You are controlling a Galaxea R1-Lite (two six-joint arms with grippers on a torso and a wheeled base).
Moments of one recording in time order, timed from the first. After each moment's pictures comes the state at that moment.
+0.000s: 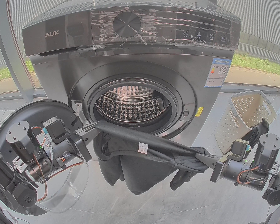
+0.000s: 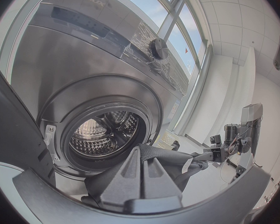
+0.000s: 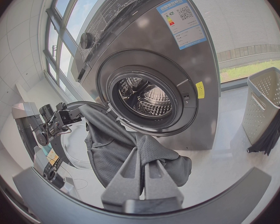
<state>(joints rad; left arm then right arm) -0.43 1.73 -0.29 -1.55 -0.29 -0.24 0.61 1.65 -0.20 -1.24 0.08 0.37</state>
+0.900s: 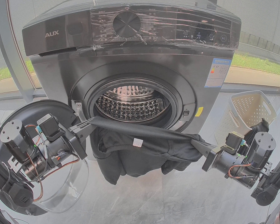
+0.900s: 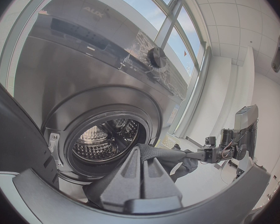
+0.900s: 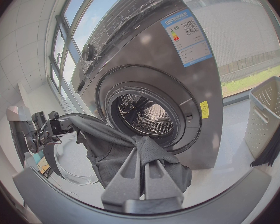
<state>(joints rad) -0.42 1.69 -0.28 -1.55 -0.29 -0.24 0.61 1.82 -0.23 -1.55 0.01 0.35</state>
